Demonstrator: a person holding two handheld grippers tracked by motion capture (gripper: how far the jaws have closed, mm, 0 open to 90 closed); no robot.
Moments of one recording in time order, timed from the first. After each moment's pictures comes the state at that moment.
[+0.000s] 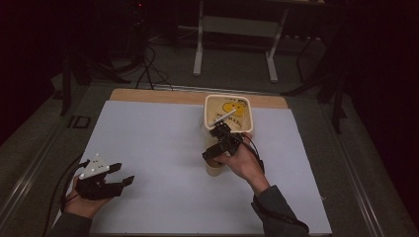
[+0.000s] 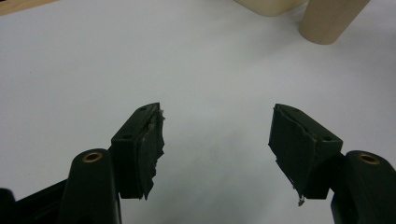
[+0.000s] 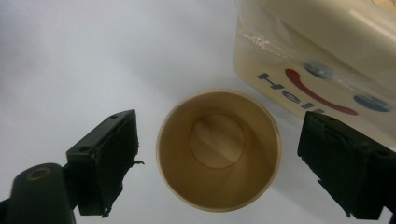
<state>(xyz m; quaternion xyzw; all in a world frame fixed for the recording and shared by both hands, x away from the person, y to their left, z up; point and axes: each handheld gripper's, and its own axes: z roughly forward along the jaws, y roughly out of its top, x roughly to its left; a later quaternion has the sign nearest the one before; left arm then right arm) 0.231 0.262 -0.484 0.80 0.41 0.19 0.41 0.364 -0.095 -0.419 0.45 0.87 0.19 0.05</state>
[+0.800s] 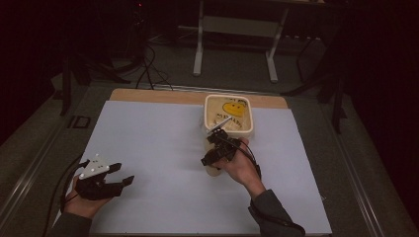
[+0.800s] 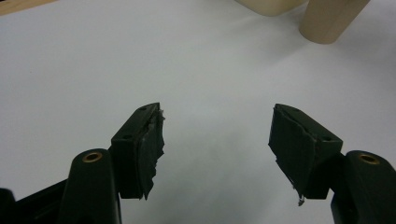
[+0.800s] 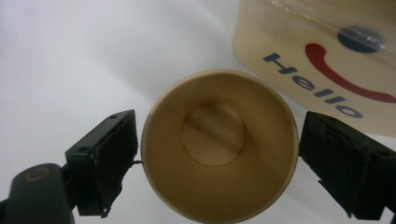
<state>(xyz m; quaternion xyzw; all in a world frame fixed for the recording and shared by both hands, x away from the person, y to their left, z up) 0.231 0.263 -0.484 0.80 0.41 0.19 0.41 0.361 -0.090 -0.443 0.45 0.87 0.17 0.07</state>
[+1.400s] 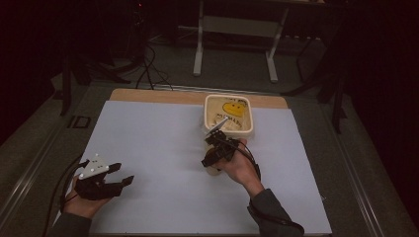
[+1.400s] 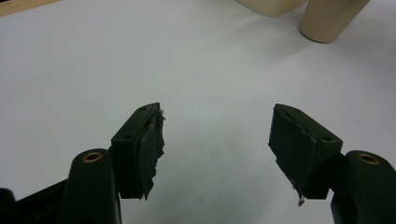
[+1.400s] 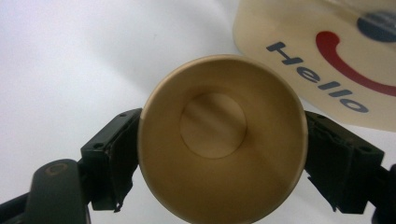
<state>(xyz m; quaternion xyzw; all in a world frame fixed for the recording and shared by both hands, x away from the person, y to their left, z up) 0.231 0.264 -0.484 0.80 0.41 0.19 0.41 0.361 -0.086 -0.446 0.44 0.88 0.14 0.07</state>
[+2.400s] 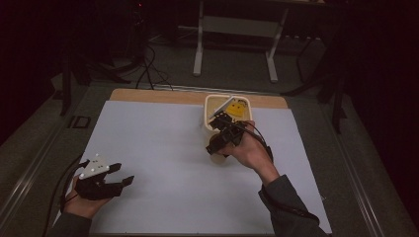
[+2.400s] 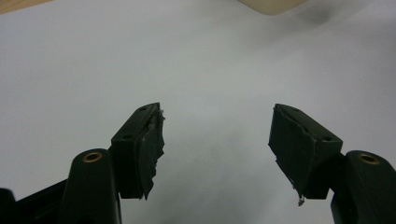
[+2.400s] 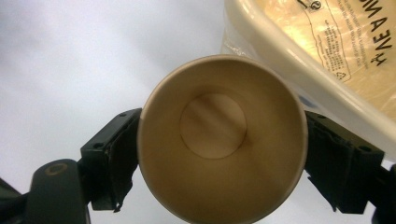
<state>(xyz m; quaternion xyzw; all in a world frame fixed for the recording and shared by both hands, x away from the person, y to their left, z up) 0.231 0.263 -0.484 0.80 0.41 0.19 0.40 0.366 -0.092 -0.373 0.41 0.90 0.14 0.07</state>
